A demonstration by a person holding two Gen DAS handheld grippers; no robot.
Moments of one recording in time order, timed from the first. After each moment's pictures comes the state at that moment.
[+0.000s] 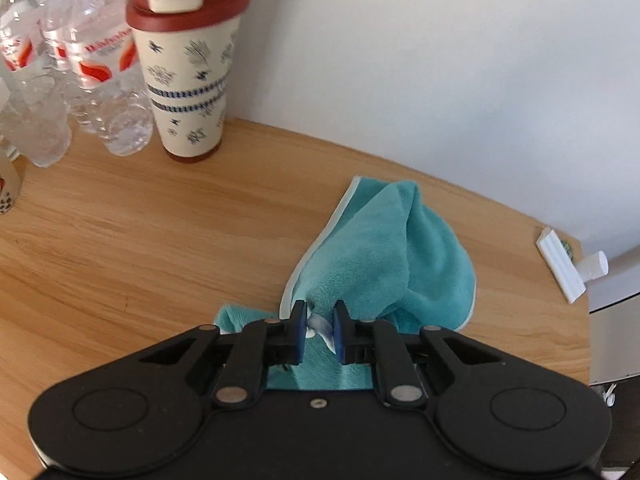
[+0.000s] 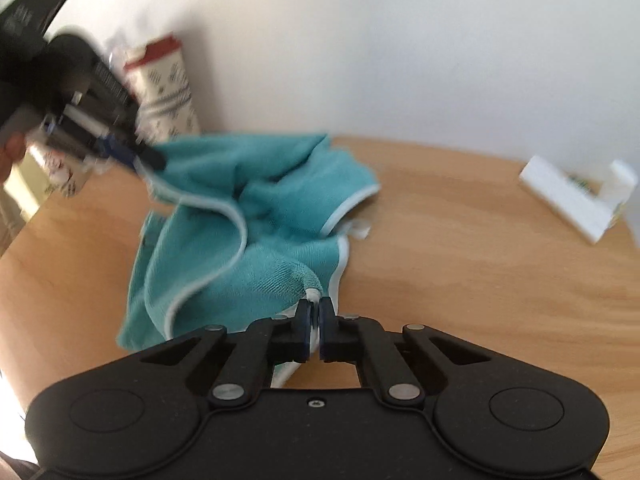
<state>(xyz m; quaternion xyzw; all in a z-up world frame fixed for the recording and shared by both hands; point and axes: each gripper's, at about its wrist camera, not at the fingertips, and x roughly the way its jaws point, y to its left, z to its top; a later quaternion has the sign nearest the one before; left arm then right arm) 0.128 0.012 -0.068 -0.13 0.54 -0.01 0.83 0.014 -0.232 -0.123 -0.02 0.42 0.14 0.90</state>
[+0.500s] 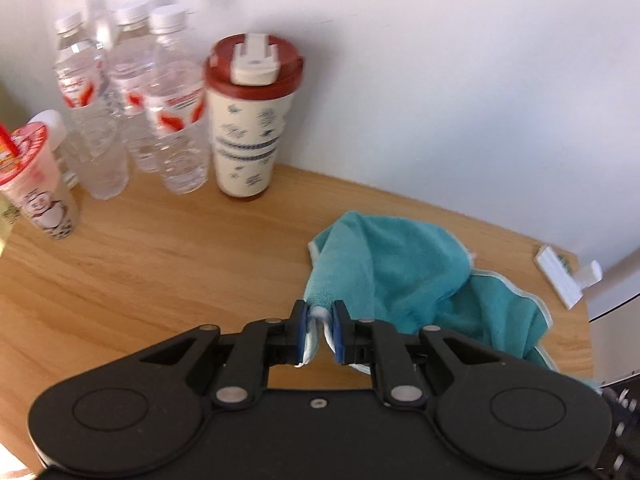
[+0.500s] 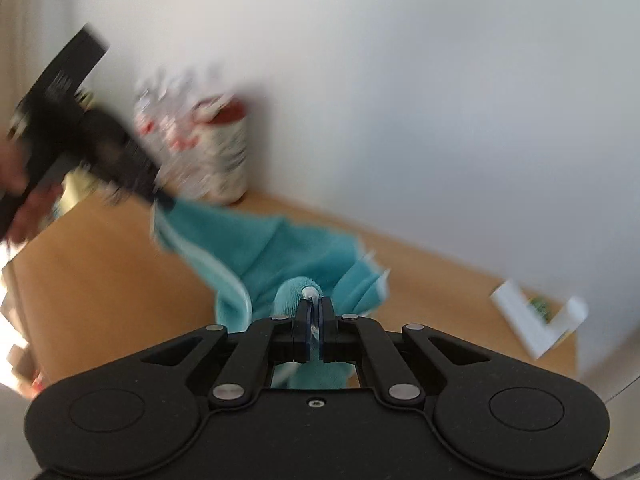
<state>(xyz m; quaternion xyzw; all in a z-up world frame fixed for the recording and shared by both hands) 0.085 0.054 -0.029 -0.11 0.51 0.01 0.85 -0.018 -0.202 -0.047 -0.12 0.40 0.21 0.89</state>
